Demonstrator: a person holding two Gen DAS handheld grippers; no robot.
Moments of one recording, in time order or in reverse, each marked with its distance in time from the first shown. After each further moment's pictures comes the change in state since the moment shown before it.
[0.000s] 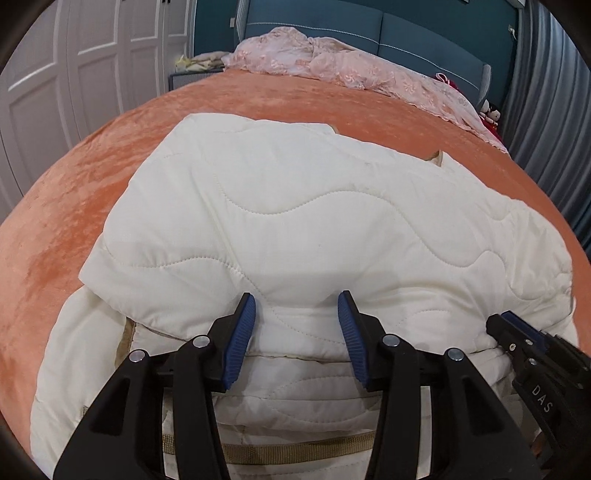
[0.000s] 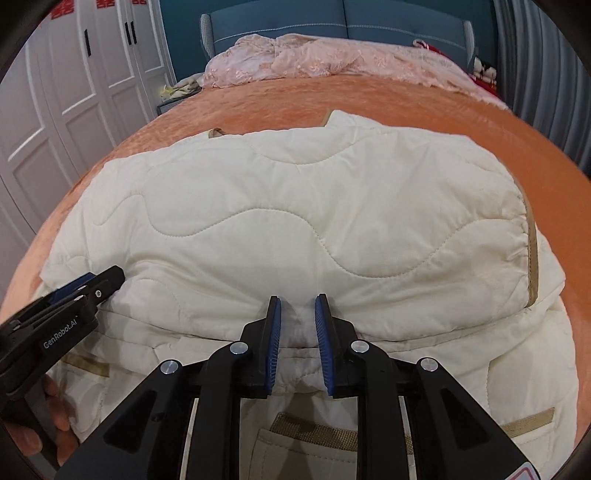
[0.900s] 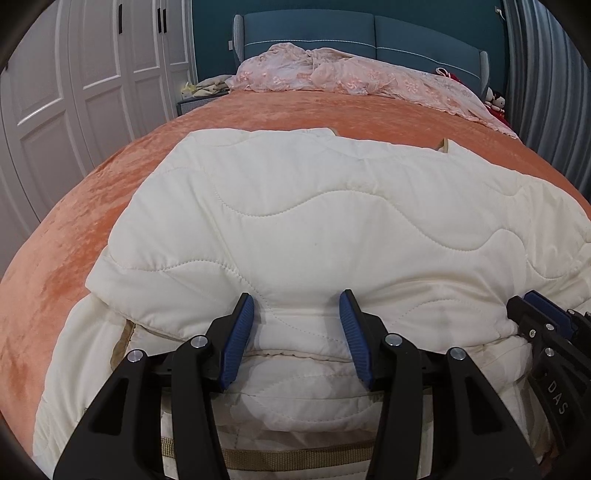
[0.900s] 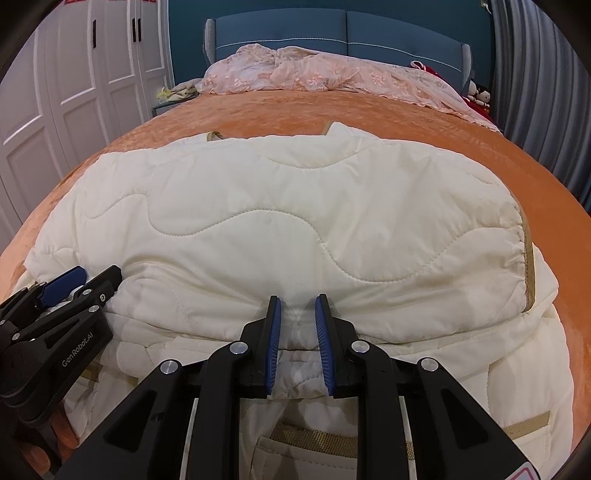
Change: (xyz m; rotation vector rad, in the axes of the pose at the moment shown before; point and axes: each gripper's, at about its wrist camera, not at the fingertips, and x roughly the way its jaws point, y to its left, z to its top) left arm 0.006 -0.012 -0.012 0.081 -0.066 0.102; right arm 0.004 0.009 -0.007 -0.040 -0.058 -0.063
